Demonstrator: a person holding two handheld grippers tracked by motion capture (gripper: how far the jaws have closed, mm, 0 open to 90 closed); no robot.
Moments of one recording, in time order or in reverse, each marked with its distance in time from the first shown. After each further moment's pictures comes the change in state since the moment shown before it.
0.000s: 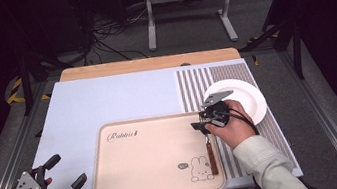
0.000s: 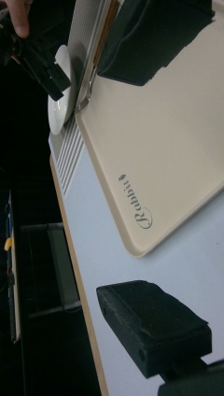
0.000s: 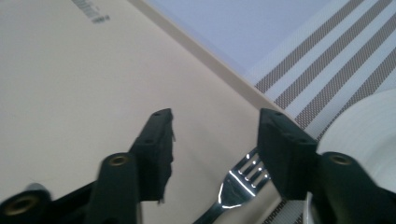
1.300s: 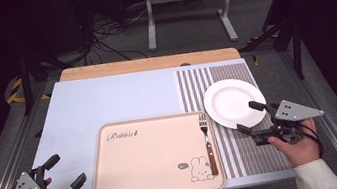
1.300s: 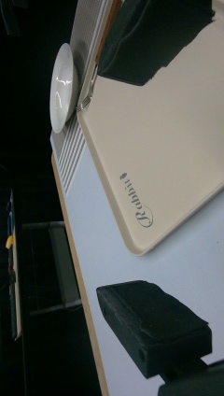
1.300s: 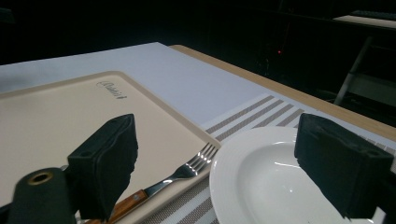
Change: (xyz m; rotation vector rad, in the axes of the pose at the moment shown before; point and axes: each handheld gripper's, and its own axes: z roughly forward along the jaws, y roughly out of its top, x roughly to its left) left arm 0.000 0.000 -0.001 -0.002 0.005 -0.004; right arm -0.035 -0.093 -0.119 -0.513 -0.038 -0.079
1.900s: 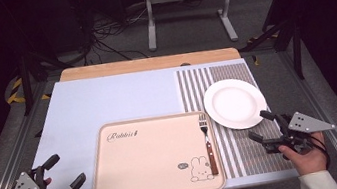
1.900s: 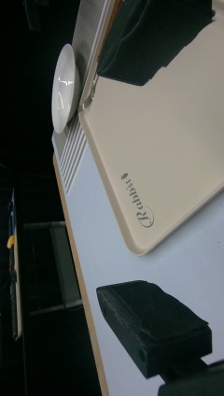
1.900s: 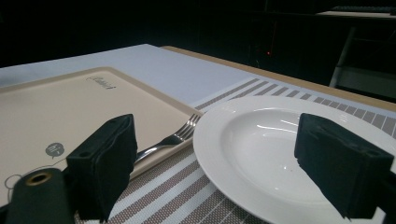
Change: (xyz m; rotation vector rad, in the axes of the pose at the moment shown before) left arm 0.001 0.000 -0.001 -0.009 -0.002 -0.004; right arm -0.011 -0.051 -0.021 -0.042 -0.039 0.053
